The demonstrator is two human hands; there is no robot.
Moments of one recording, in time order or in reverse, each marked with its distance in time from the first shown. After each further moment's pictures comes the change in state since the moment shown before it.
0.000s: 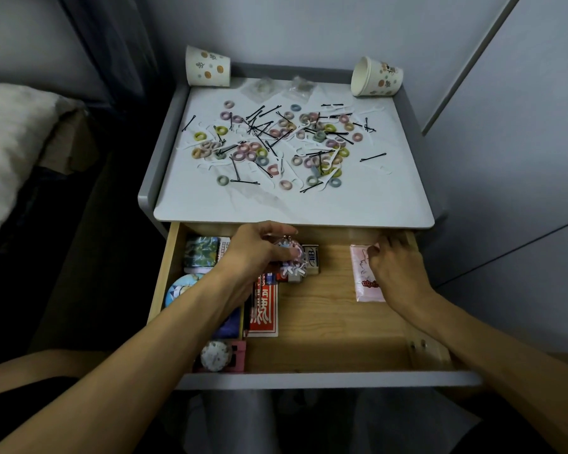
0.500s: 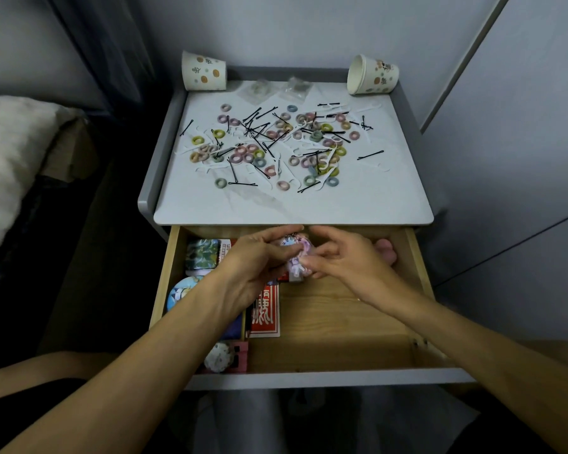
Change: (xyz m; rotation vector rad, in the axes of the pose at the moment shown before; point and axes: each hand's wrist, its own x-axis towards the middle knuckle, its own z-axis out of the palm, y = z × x) left_hand 0.008 -0.012 0.006 -0.332 -0.099 -0.120; right_hand -0.016 -0.030 -0.078 1.733 -0.124 -0.118
